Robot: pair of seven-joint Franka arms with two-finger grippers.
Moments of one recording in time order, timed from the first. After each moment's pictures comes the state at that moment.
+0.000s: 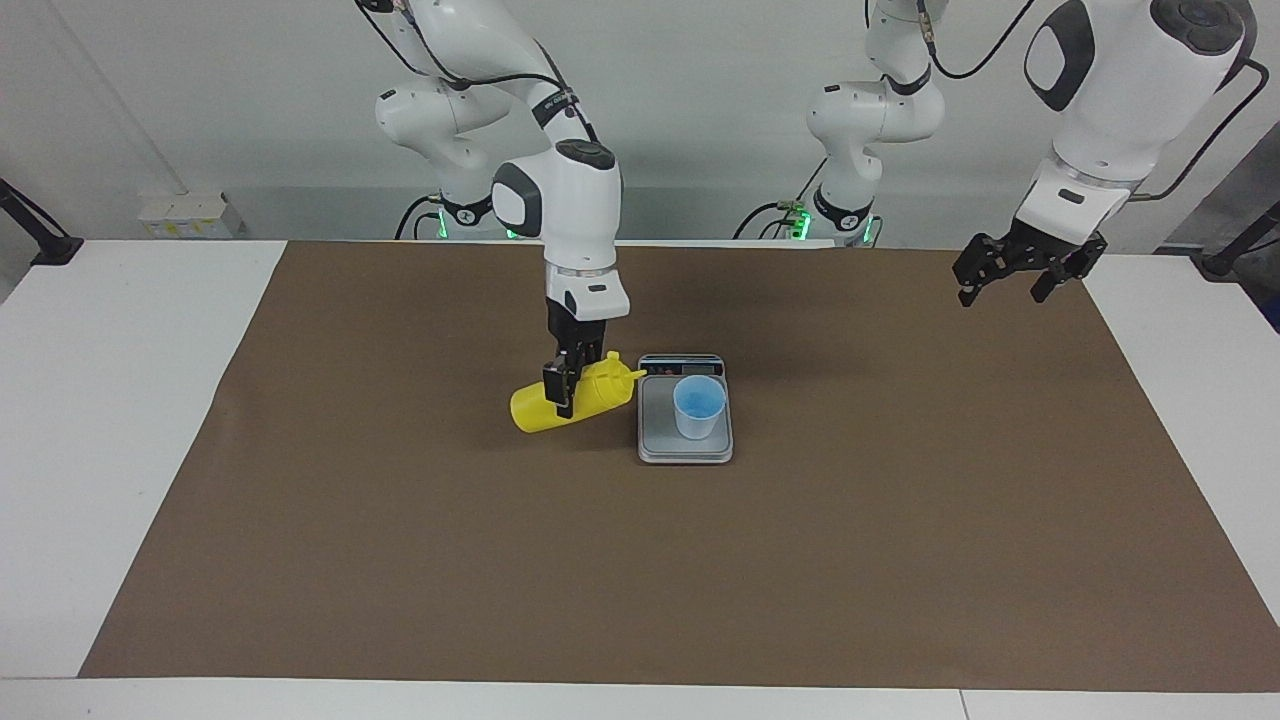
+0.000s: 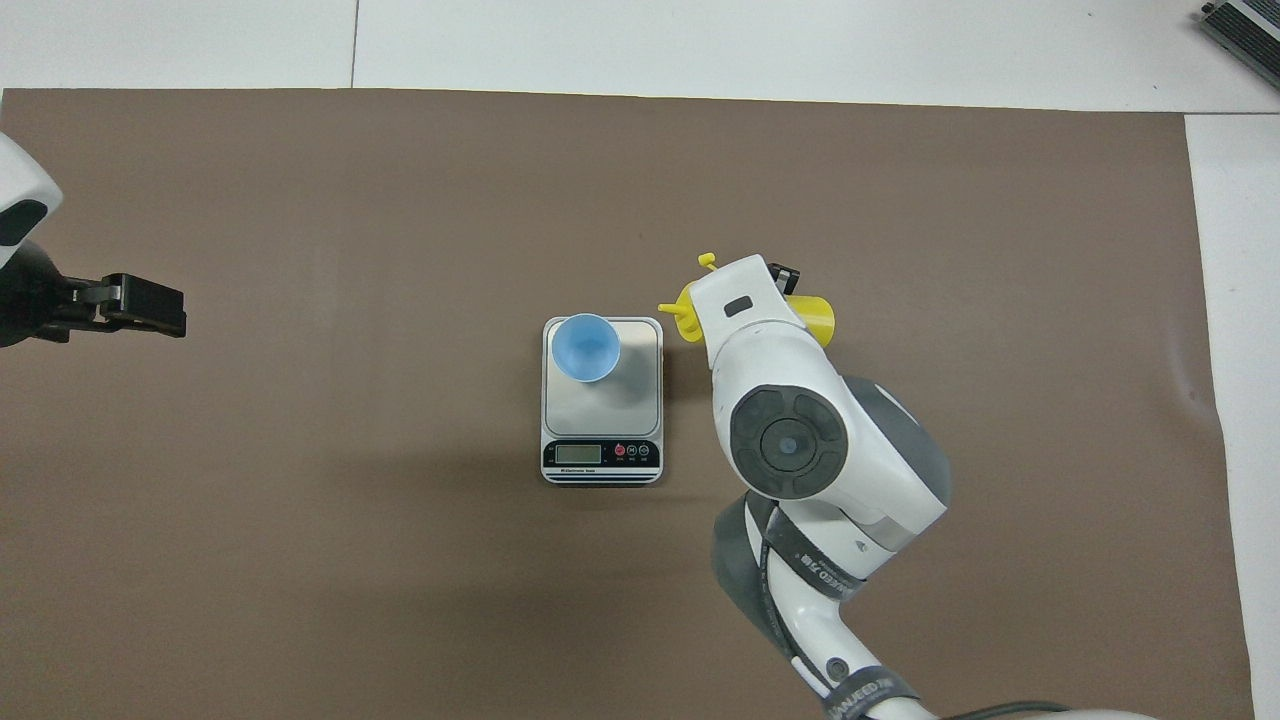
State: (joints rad) left arm -0.05 -0.02 -0.03 -1.66 0.02 1.65 -0.08; right arm 0.51 0.17 -0.03 -1.99 -0.51 2.44 -0.41
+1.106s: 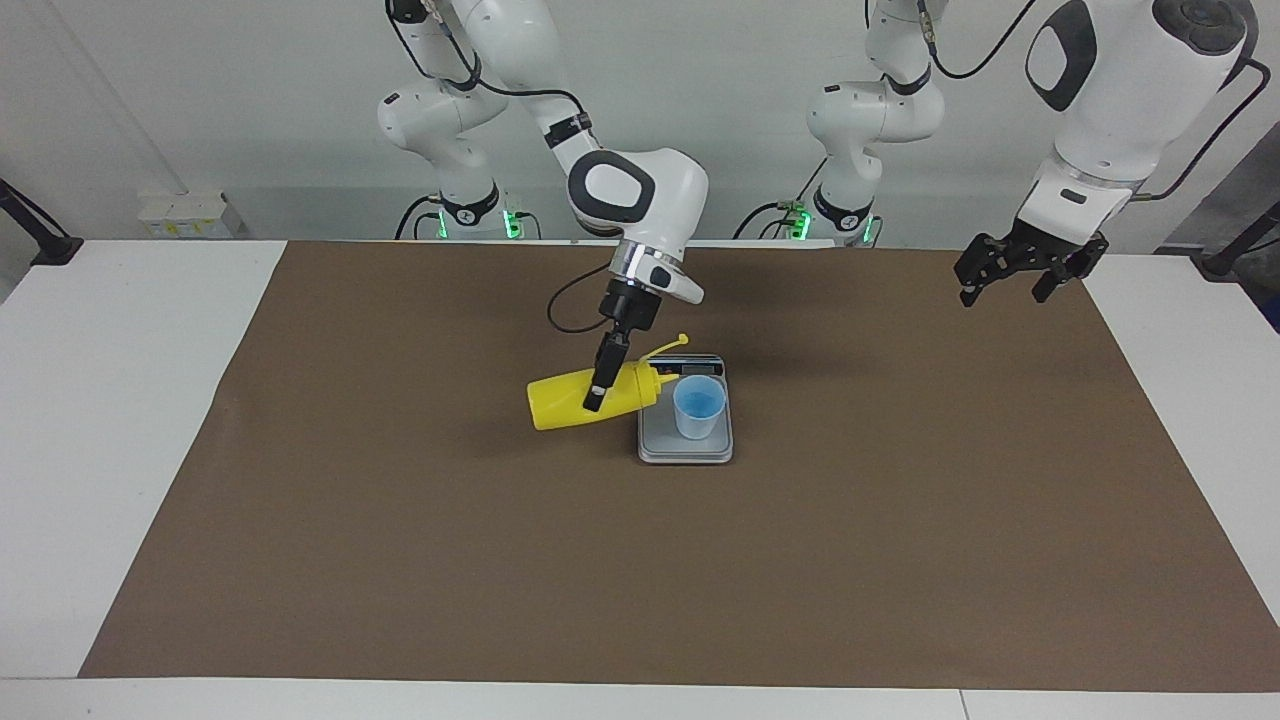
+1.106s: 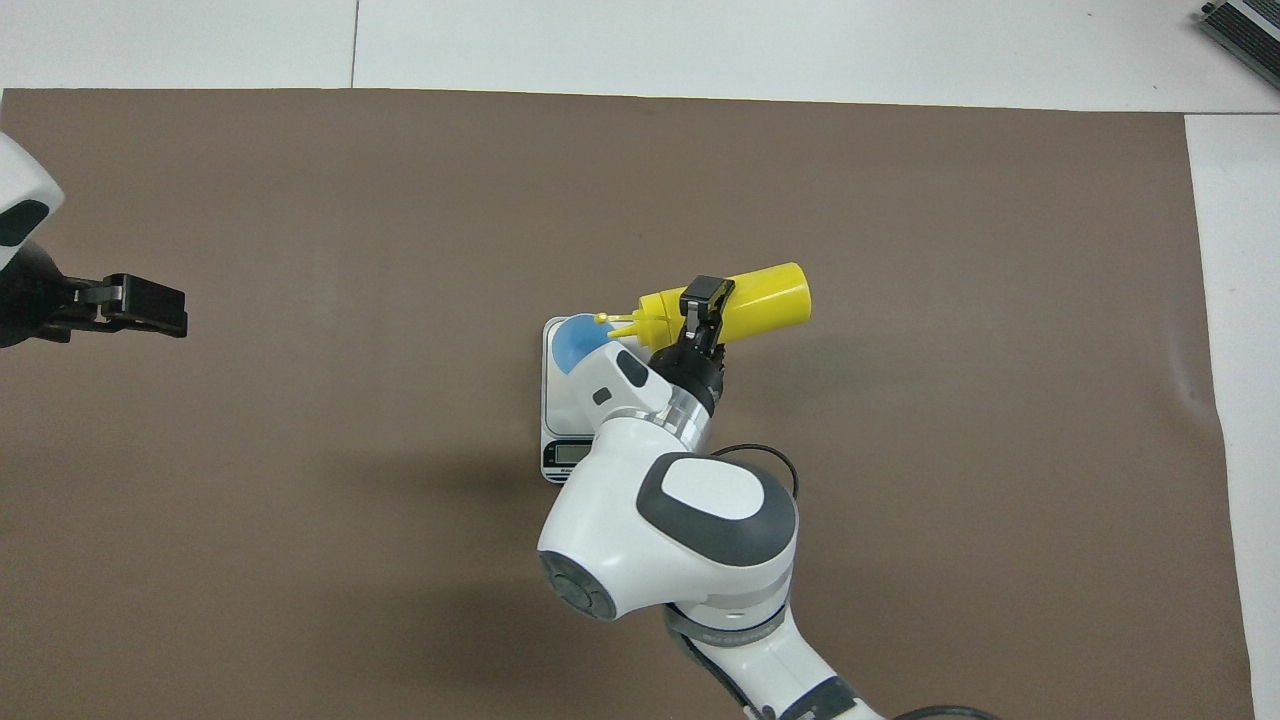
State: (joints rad) left arm -0.05 -0.02 -0.04 -1.66 0.02 1.65 -0.08; right arm 0.72 0.27 -0.02 -1.92 -1.23 2.18 -0.01
